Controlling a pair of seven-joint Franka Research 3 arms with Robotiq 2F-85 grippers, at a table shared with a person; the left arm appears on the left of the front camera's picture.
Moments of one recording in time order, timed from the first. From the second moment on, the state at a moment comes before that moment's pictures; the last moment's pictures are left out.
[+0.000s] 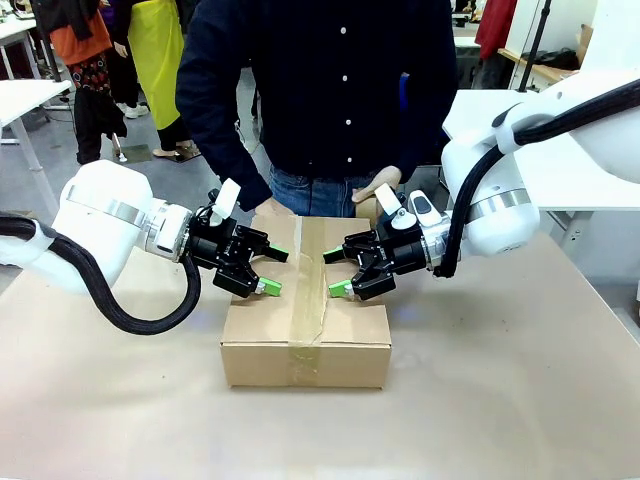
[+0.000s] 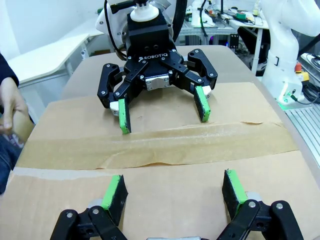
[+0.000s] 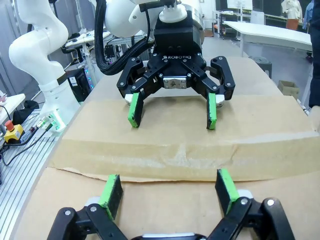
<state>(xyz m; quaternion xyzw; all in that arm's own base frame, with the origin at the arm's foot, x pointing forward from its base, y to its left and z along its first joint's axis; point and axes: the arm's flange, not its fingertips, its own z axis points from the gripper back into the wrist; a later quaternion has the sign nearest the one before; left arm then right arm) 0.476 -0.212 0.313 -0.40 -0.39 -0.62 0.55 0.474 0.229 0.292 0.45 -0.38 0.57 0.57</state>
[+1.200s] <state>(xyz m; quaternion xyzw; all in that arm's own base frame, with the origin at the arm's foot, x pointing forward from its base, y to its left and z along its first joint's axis) 0.476 -0.212 0.313 -0.40 -0.39 -0.62 0.55 0.474 0.229 0.292 0.45 -0.38 0.57 0.57</state>
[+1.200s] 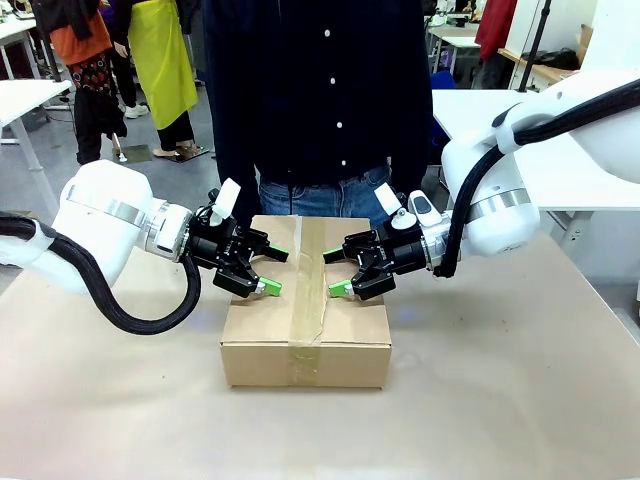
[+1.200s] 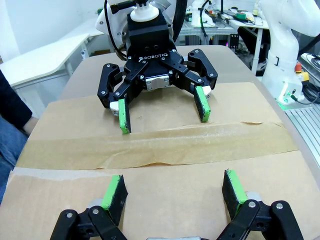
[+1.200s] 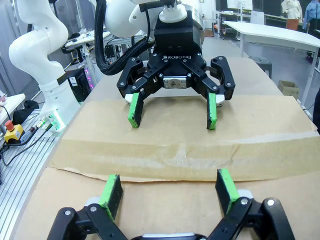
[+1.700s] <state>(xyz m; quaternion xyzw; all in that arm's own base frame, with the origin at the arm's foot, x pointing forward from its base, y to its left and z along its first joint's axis) 0.477 -0.206 0.317 -0.40 -0.39 -0.62 0.55 0.475 0.225 0.297 0.45 -0.38 0.57 0.57</state>
